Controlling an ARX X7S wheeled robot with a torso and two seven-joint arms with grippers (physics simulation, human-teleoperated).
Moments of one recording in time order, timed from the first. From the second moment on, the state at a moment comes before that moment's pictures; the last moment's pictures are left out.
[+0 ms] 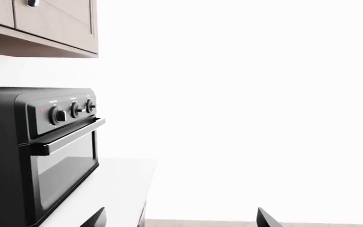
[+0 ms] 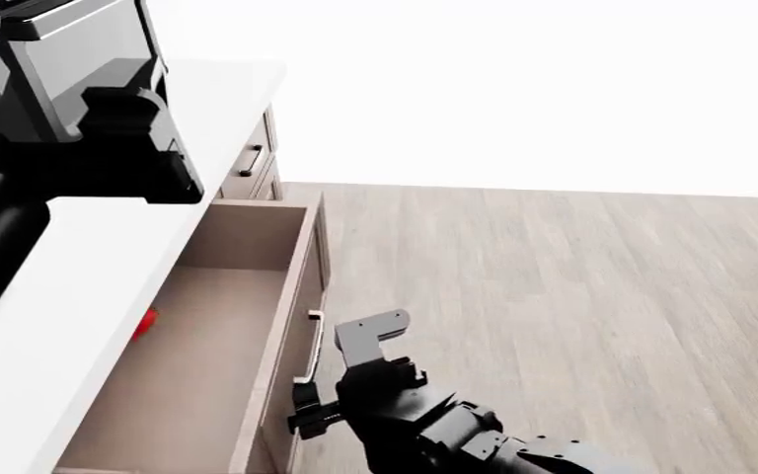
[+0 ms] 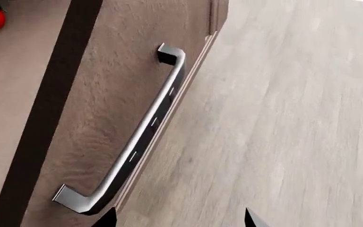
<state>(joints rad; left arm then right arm) -1.28 -0.98 0.48 0.79 -1.90 -0.63 -1.31 0.93 0.03 -1.47 0.72 1.40 0.23 0.46</state>
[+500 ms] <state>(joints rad) -1.28 -0.98 0.48 0.79 -1.91 -0.63 -1.30 0.95 0.01 -1.56 0.65 1.48 0.14 0.43</state>
